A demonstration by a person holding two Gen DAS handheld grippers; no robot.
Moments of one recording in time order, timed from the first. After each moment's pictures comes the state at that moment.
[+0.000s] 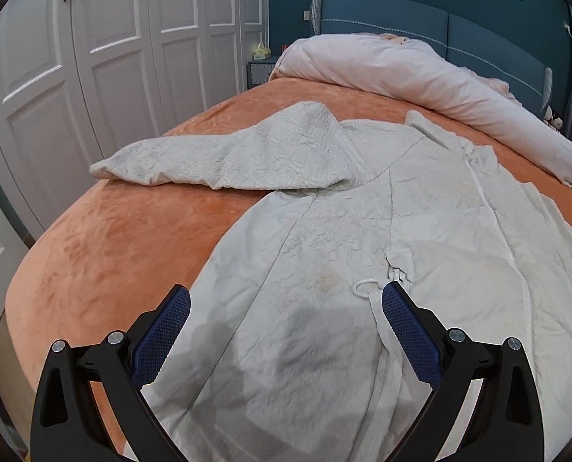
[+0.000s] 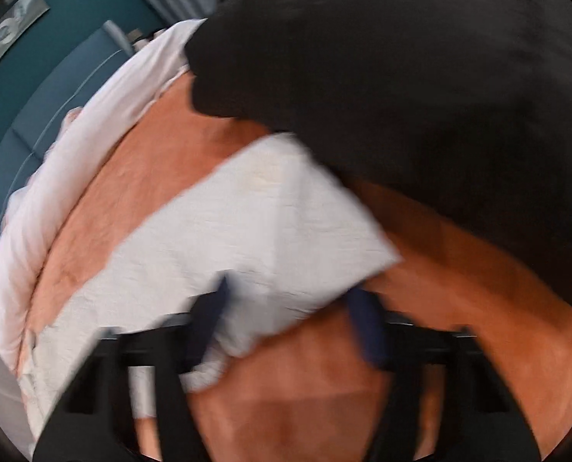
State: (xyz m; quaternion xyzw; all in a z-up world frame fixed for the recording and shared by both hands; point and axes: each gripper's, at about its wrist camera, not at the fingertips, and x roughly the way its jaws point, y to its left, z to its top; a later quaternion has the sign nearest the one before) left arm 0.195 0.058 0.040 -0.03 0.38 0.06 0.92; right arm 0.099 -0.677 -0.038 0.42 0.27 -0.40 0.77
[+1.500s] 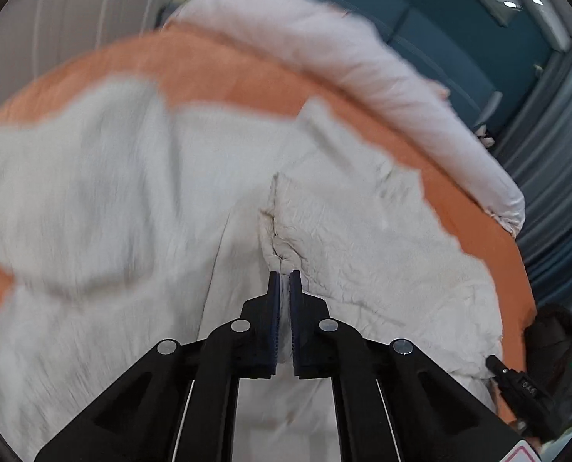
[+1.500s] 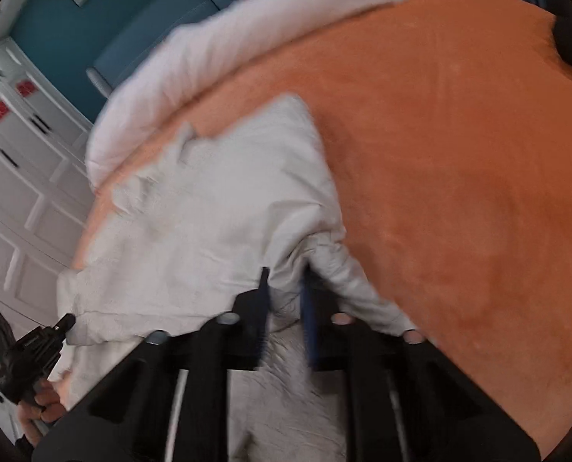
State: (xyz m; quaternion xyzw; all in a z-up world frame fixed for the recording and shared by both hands) left arm 0.381 -0.026 0.041 -0.16 0.42 -0.14 0.88; right arm 0.235 -0.444 -0.009 0.33 0.35 -0.08 0.87
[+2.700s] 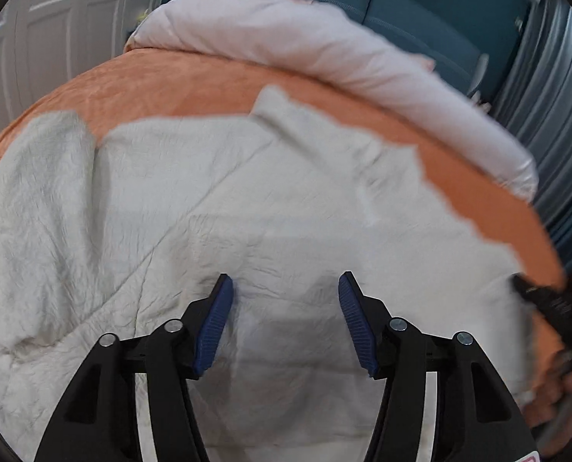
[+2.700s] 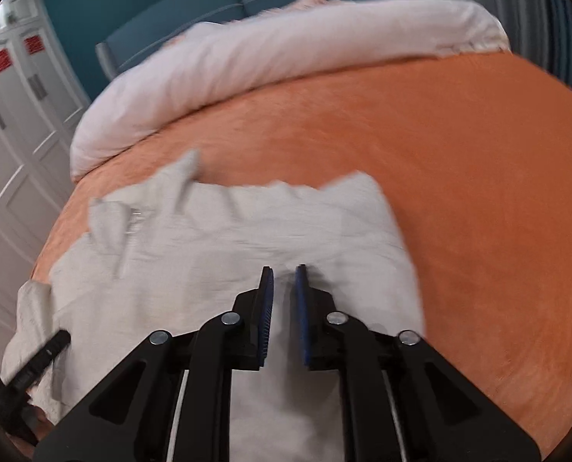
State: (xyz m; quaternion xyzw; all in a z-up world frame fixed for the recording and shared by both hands) left arm 0.407 -0.101 -0.001 -0.08 0.42 -0.13 0.89; right arm 0.351 -0.449 -0.005 0.23 0.36 -0.12 0.90
